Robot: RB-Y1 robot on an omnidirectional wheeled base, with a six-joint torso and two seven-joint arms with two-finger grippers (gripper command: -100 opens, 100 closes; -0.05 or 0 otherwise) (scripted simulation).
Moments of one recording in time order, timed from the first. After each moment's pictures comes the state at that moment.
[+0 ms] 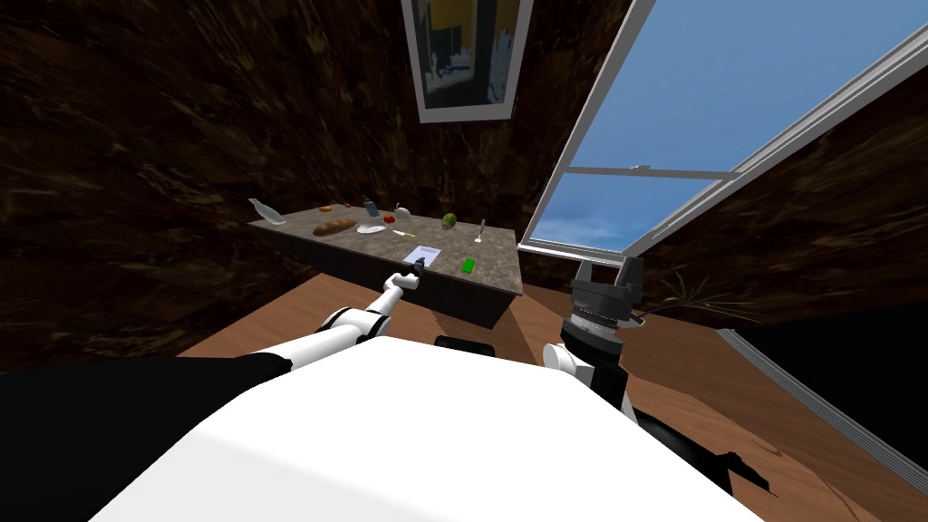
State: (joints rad) left arm -0.44 0.35 0.04 -0.81 0.11 0.16 0.03; right arm 0.53 -0.05 -0.05 -2.28 -0.12 -0.60 0.03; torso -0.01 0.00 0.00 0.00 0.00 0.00
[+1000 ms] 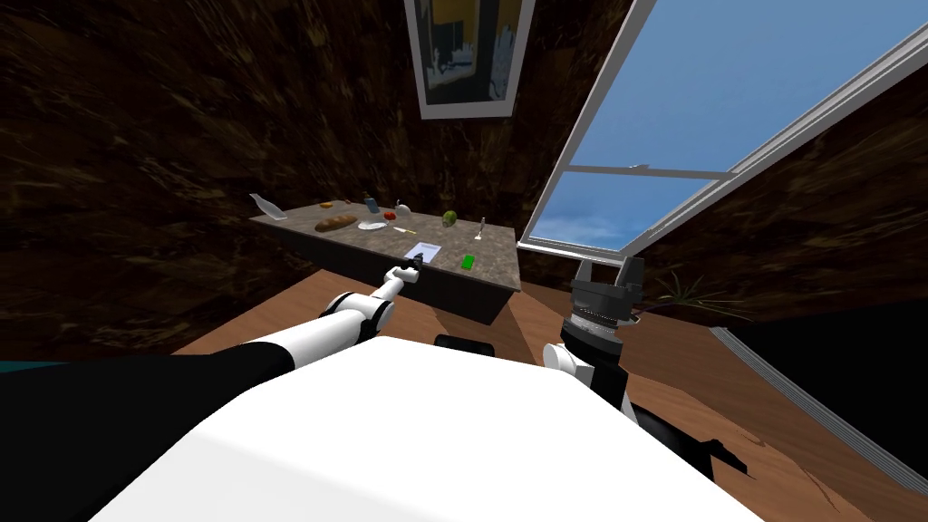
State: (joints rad) left arm -0.60 0.38 0.04 -0.60 0.12 0.11 0.05; right arm 0.53 -0.05 -0.05 -2.28 -0.12 -0.60 0.03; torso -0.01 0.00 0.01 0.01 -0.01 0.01
